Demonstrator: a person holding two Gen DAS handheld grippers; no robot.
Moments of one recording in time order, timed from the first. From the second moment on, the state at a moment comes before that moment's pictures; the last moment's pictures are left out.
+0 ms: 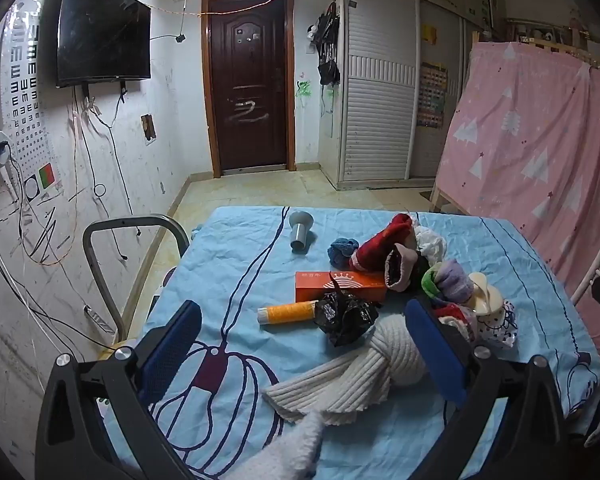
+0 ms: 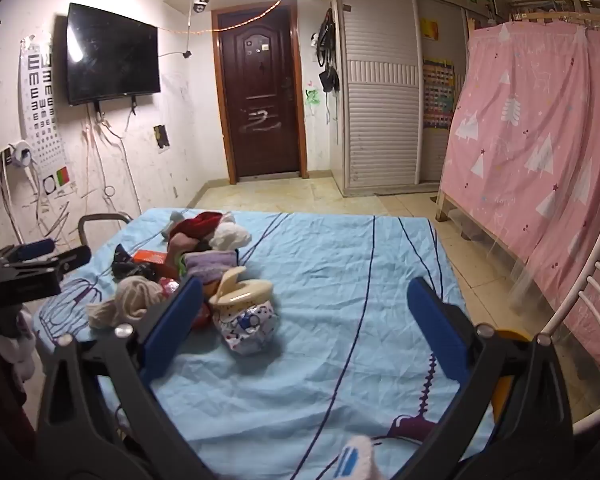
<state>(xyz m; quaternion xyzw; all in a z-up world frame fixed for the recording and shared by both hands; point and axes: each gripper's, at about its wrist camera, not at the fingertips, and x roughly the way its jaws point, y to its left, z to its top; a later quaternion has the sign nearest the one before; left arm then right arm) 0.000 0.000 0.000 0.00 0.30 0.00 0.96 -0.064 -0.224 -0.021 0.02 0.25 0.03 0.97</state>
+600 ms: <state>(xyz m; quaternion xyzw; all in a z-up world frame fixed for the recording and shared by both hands) 0.000 -0.001 0.000 0.01 0.30 0.00 0.95 -0.064 -0.224 -0.021 0.02 0.25 0.03 0.97</state>
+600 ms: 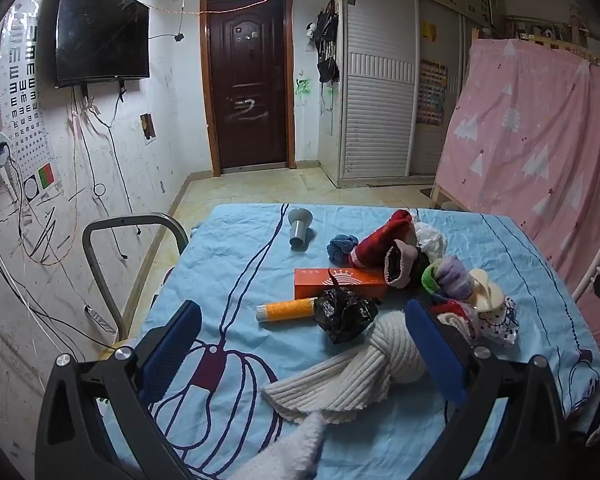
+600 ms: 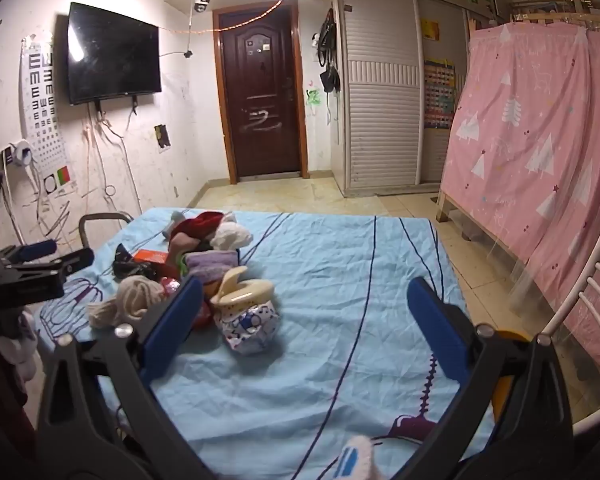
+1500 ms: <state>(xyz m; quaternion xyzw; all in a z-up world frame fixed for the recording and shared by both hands) 0.000 -0.001 -0.006 0.01 0.30 0.00 0.95 -0.065 -0.223 -0.021 0.02 0.24 0.03 0.97</state>
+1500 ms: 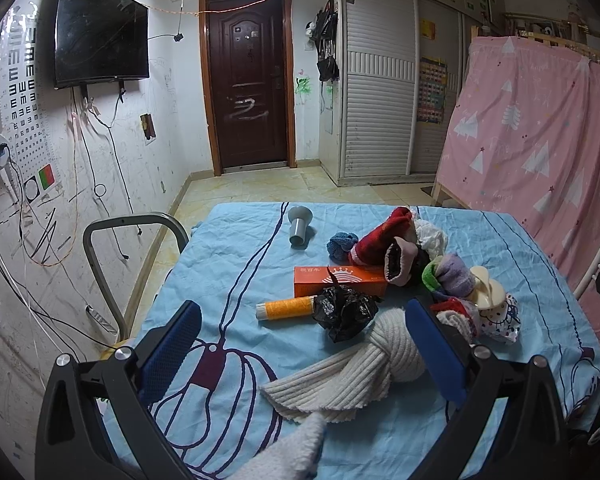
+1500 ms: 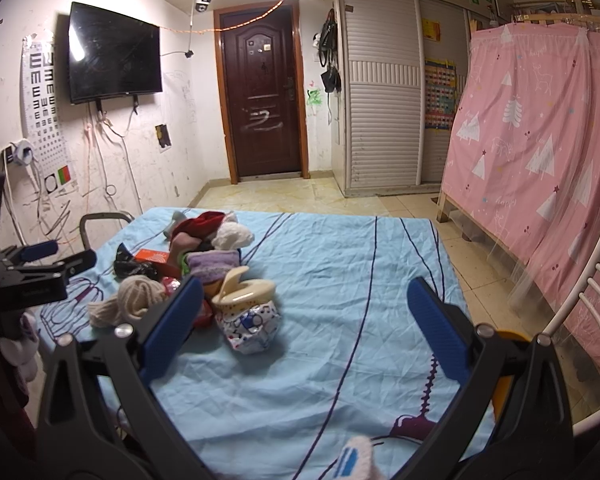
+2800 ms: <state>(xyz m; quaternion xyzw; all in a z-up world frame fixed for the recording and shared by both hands) 0.000 -0.003 -0.007 0.02 0.30 0.00 0.95 -0.062 -0.226 -0.023 0.02 0.25 0.03 0.97</state>
